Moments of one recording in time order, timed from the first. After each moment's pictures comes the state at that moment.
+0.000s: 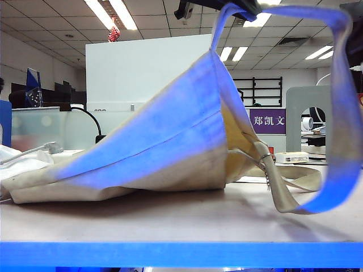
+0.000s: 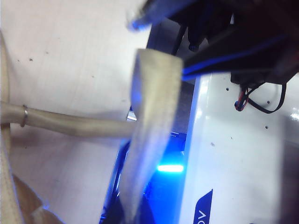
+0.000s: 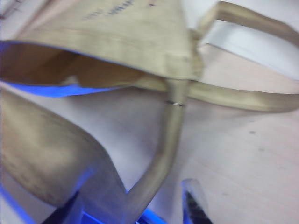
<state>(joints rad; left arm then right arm) -0.87 1.78 1.83 -1.12 0.52 0.31 0.15 0.63 0.67 -0.72 -0.51 -0.07</state>
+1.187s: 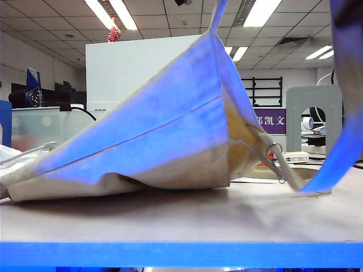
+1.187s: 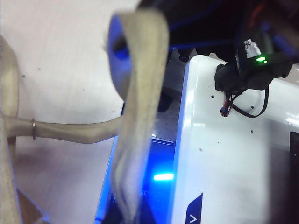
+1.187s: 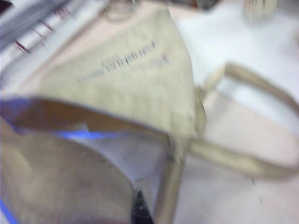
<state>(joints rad) -0.87 1.74 1.83 -1.11 0.57 0.32 0.16 0.69 0.76 -0.63 -0.54 -0.05</state>
